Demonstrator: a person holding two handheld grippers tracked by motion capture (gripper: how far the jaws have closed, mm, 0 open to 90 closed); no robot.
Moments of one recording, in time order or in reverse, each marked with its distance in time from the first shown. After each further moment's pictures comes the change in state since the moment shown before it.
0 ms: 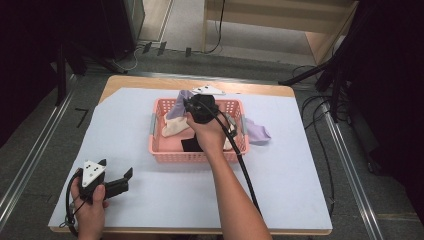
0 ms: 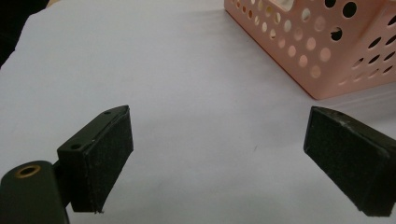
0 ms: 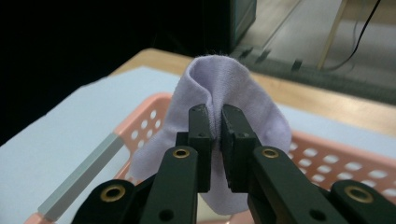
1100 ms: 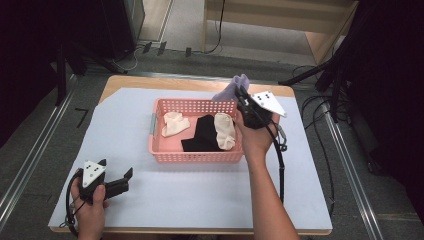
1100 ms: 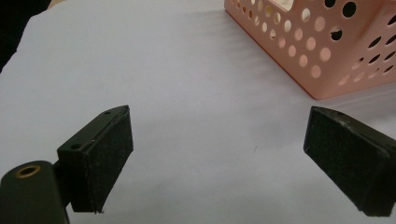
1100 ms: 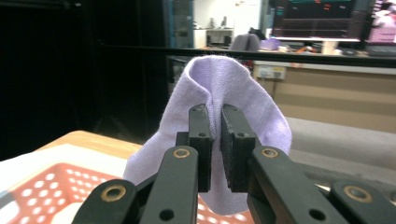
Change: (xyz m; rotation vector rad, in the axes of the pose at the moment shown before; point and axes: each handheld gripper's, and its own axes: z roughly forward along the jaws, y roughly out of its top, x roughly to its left) left arm -0.001 0.000 0.000 -0.007 0.005 0.008; right arm -0.092 -0.015 -0.097 -0.389 -0.212 -0.035
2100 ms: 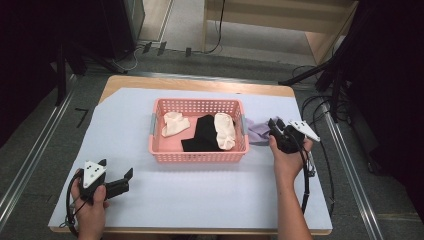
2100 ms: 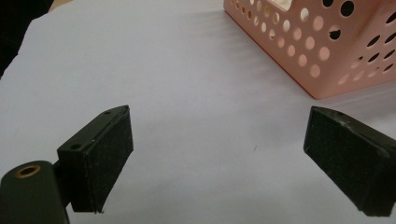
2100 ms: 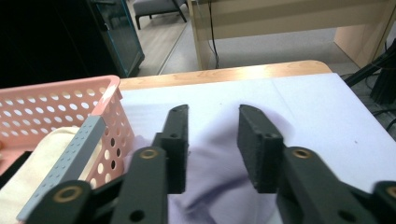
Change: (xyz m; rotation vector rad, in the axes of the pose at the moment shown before) left arm -0.001 0.000 0.000 -0.001 0.006 0.007; right arm -0.092 -0.080 -0.050 0.242 -0.204 0.220
